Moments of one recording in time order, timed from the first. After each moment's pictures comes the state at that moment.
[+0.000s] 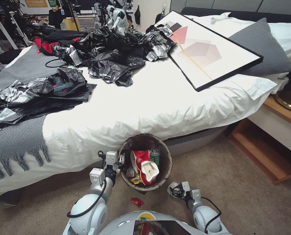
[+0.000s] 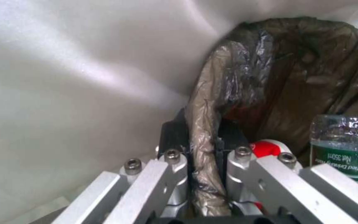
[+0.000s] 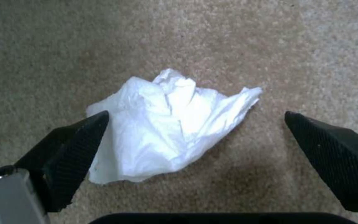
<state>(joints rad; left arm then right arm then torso) 1.67 -1.40 -0.34 -2.28 -0.20 0.38 -0.07 -1.53 1.25 0.39 1.57 0.28 -0.31 -0.01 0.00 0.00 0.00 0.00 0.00</state>
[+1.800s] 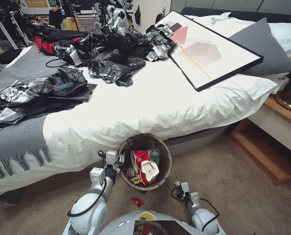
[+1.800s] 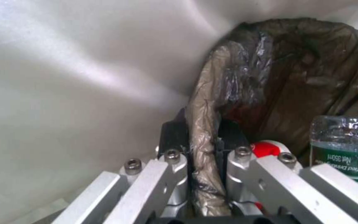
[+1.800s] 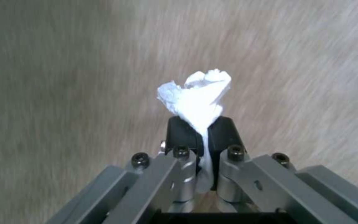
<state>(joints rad) 1.66 -1.40 -0.34 -2.27 -0.20 0.39 -0.07 -1.52 1.30 0.40 1.50 0.16 -0.14 0.01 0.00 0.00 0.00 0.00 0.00</state>
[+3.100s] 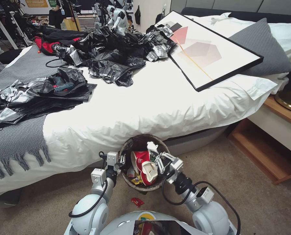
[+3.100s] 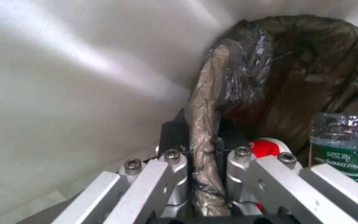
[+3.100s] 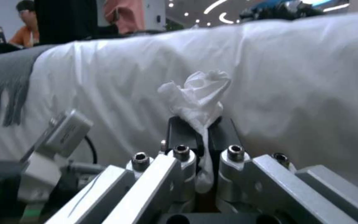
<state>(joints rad) 1.67 -1.40 -0.33 -2.27 -0.19 0.39 -0.08 -1.67 1.20 0.28 2.18 0.23 0.30 -0.32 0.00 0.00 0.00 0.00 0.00</state>
